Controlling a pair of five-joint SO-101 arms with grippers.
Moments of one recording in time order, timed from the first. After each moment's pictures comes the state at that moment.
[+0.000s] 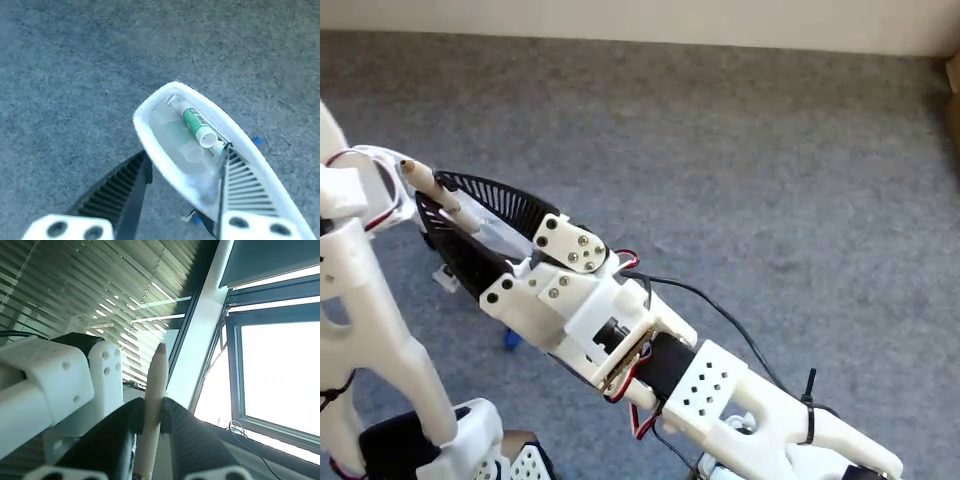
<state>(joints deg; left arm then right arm) -28.9 -20.4 -13.9 100.4 9.6 -61.2 -41.7 47.0 -34.2 21.4</state>
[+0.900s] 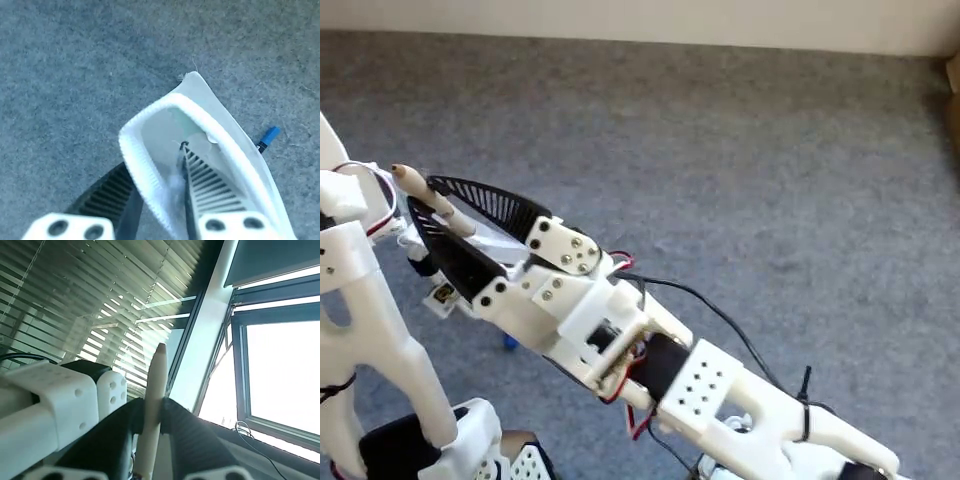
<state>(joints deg) -30.1 -21.4 -4.0 96.2 9.3 -62.1 -38.8 45.1 -34.9 21.4</state>
